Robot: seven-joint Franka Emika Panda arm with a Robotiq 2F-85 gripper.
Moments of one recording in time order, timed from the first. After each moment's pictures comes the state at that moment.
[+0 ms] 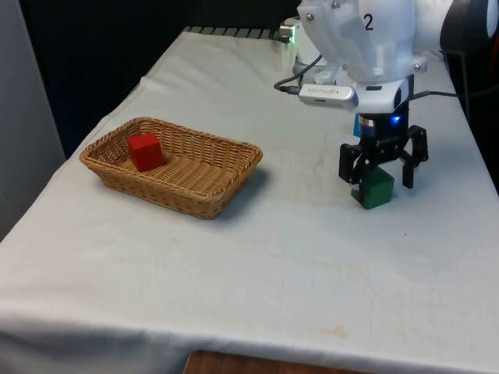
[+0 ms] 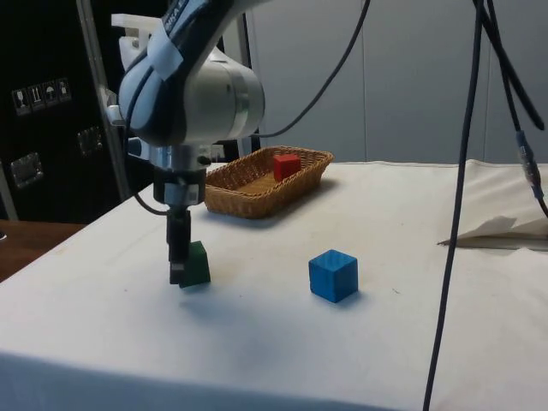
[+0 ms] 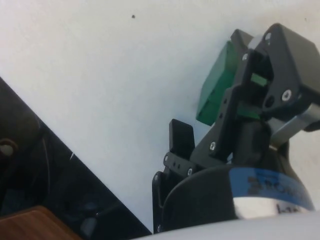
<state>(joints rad) 0.88 0.77 -0.70 -1.93 1.04 2.52 -1.02</state>
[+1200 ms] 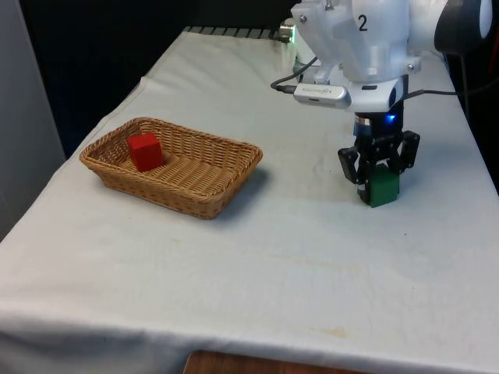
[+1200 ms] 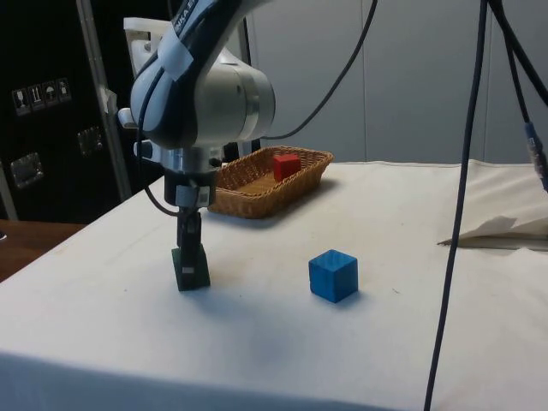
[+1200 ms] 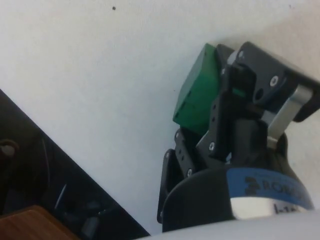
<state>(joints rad) 0.87 0.74 -0.67 -1.98 1.03 2.56 -1.05</state>
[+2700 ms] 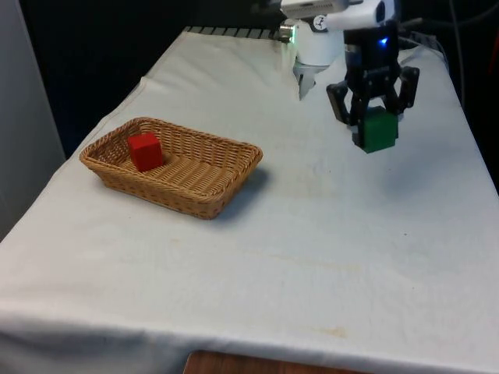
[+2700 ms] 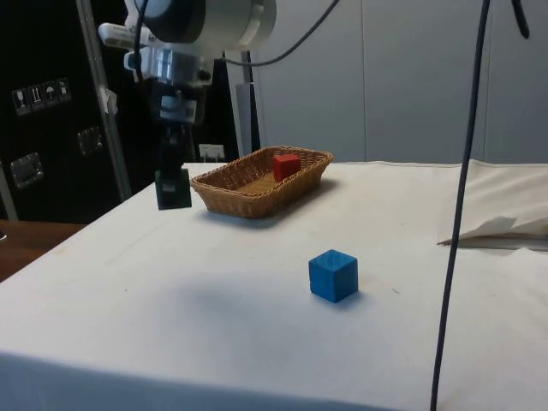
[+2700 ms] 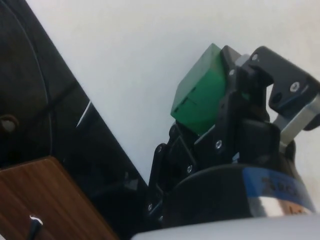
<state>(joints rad) 0.85 0.47 -0.74 -2.03 0.77 2.50 -0.87</state>
